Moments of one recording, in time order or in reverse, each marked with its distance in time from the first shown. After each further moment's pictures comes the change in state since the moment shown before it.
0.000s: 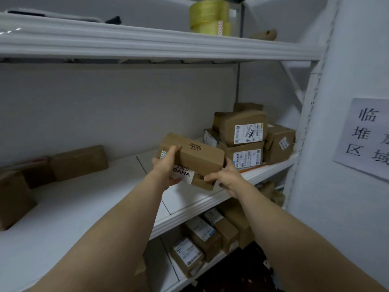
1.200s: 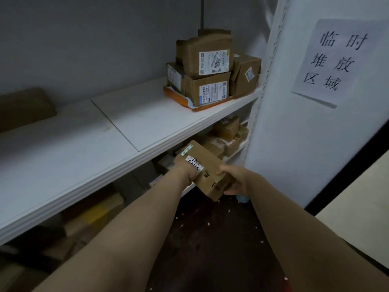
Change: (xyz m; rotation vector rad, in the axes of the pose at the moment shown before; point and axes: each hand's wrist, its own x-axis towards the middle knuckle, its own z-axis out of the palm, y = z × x) left_hand -0.064 -0.181 0.064 0.681 -0.386 -0.238; right_hand -0.114 0.143 -0.085 0.036 0.147 0.649
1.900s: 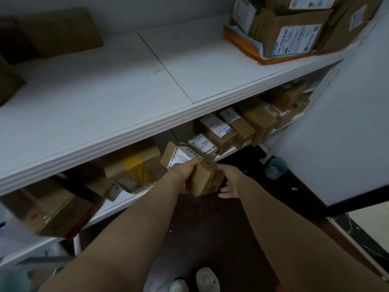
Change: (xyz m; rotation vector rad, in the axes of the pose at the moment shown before) left_hand 0.011 -0.159 -0.087 -0.588 0.093 -0.440; right_hand 0.046 0.077 0.161 -0.063 -0.104 0.241
